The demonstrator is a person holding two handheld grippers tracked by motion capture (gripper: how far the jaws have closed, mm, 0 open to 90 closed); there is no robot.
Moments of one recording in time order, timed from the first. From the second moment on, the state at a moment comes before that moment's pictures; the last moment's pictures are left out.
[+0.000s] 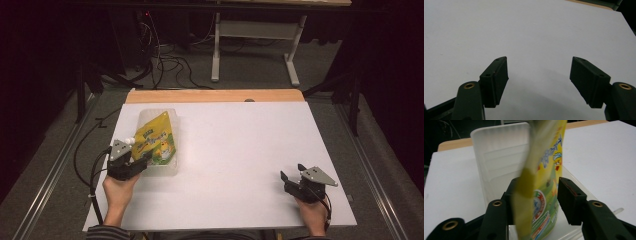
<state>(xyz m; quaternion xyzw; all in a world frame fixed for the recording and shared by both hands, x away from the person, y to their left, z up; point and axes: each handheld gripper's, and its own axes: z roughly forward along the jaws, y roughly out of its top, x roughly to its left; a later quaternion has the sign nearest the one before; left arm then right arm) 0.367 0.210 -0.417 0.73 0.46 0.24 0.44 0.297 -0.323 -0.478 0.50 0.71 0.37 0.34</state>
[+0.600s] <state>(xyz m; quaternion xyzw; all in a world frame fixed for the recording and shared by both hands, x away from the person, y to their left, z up) 0.349 0.219 -0.413 0.71 0.48 0.25 0.46 0.297 -0.322 -0.478 0.50 0.71 0.37 0.34</state>
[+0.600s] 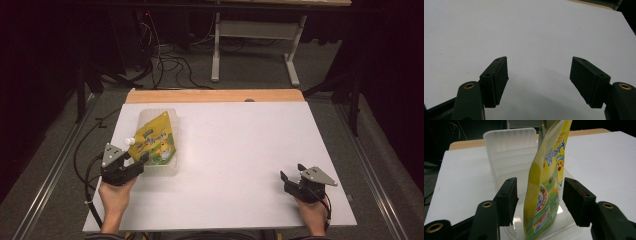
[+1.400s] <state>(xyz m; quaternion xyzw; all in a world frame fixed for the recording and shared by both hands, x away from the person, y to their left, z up) 0.317 0.221 -0.410 0.69 0.49 0.25 0.48 0.297 -0.322 -0.478 0.50 0.71 0.37 0.34</state>
